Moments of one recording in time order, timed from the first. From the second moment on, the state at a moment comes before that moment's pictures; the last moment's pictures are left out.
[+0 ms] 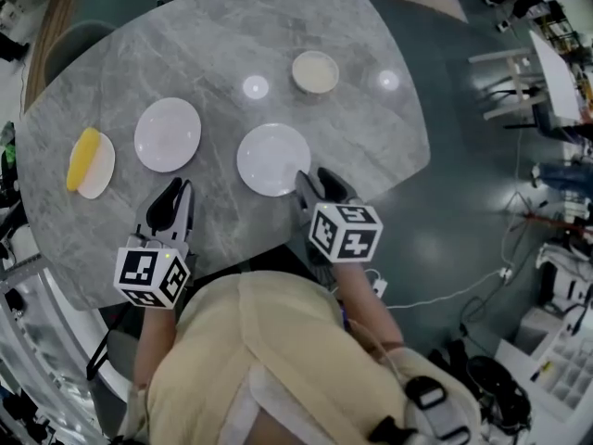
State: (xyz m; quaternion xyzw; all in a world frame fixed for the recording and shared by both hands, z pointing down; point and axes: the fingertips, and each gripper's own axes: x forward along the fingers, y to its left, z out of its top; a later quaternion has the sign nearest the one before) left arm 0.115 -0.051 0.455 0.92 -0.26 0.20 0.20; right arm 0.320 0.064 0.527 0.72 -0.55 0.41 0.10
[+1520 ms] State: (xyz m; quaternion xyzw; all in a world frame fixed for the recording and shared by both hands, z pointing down) left arm 0.052 -0.082 0.462 0.89 -0.34 0.20 0.22; right arm 0.323 0.039 0.548 0.74 -0.49 0.42 0.17
